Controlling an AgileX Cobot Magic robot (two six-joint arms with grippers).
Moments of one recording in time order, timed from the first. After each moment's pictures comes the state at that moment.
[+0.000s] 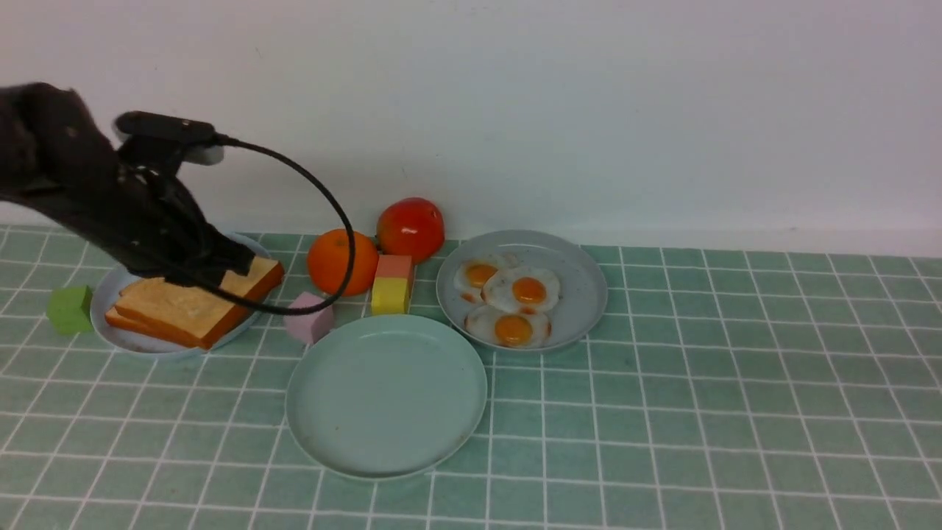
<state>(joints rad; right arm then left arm) 0.19 0.65 -0.85 0.43 0.94 -0.26 -0.04 1.81 -1.33 -0.14 0.57 0.34</state>
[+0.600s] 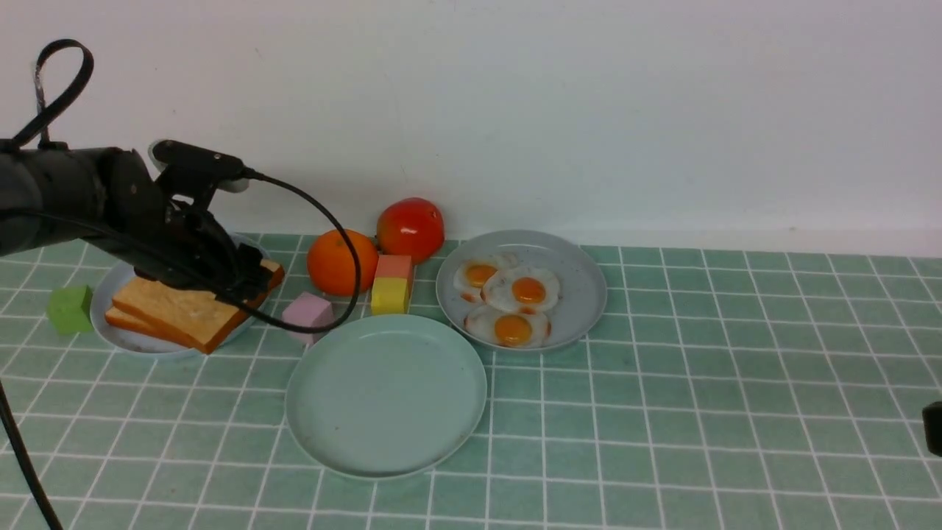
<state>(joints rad) 0.20 0.66 -0.81 0.44 0.94 -0.26 -0.04 1.96 -1.34 -0.09 0.37 0.34</state>
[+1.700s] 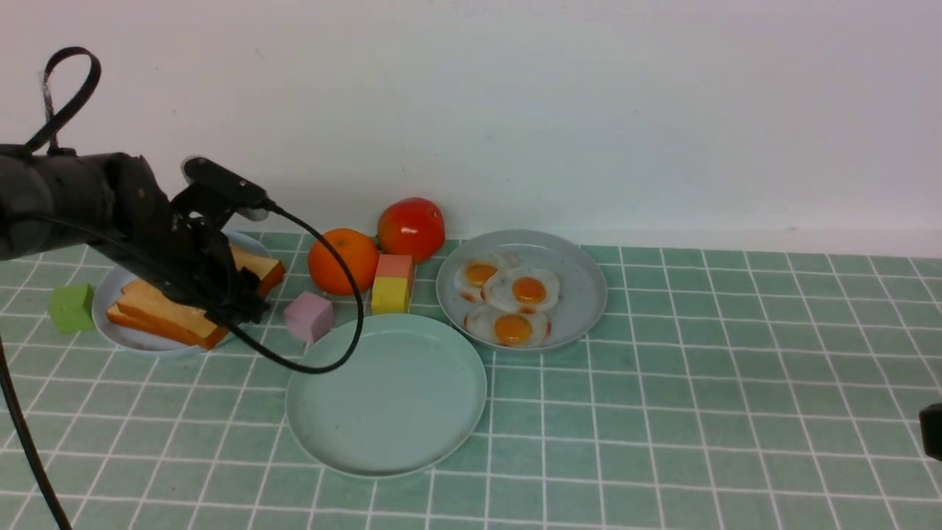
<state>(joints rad) 0.20 0.66 -0.81 0.45 0.95 -0.26 -0.04 1.99 -1.35 -0.13 0.44 0.60</state>
